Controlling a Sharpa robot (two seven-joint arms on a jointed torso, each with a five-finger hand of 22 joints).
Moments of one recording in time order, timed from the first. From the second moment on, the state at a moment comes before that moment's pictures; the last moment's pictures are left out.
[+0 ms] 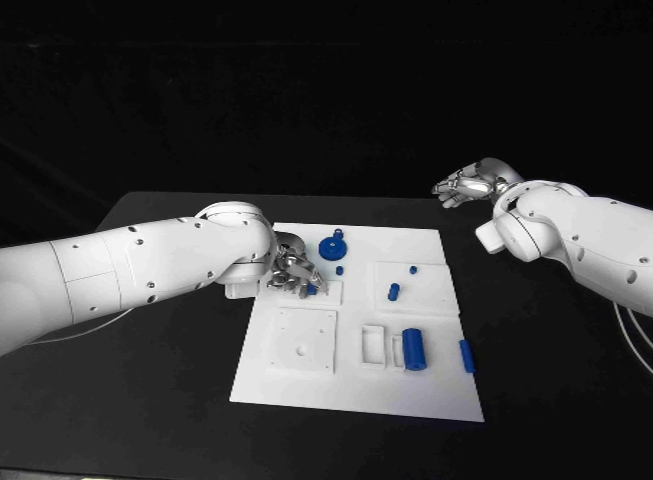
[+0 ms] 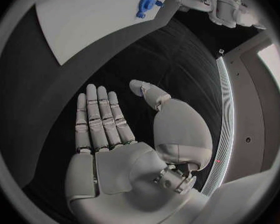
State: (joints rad) left arm 1.44 -0.61 -0.21 1.31 -1.03 0.23 -0.48; left_hand 0.70 -0.08 0.63 -0.09 0.05 1.29 -0.04 0.37 1.00 1.40 -0.14 0.95 0.56 1.24 -0.23 1.48 0.46 0.08 1.03 -0.17 1.11 1.30; right arm 1.32 -0.62 0.06 1.01 -0.78 -0.33 -0.13; right_hand 0.96 -0.17 0.63 -0.19 0.52 0.84 0.20 0.23 0.47 0.96 0.16 0.34 0.09 0.92 0.15 0.33 0.51 0.18 0.56 0.20 0.36 1.19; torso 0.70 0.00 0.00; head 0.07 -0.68
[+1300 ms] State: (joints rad) left arm 1.43 -0.64 -0.19 1.31 -0.96 0.12 -0.48; left_hand 0.72 -0.27 0.55 0.00 0.05 1.06 0.03 0.25 0.94 1.35 -0.08 0.90 0.50 1.18 -0.18 1.43 0.42 0.09 0.98 -0.15 1.07 1.28; right arm 1.31 -0.62 0.06 1.01 -0.78 -0.33 -0.13; right_hand 0.96 -0.17 0.63 -0.19 0.53 0.83 0.20 0.23 0.47 0.96 0.16 0.34 0.09 0.91 0.15 0.33 0.51 0.18 0.55 0.21 0.36 1.19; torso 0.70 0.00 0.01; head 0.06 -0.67
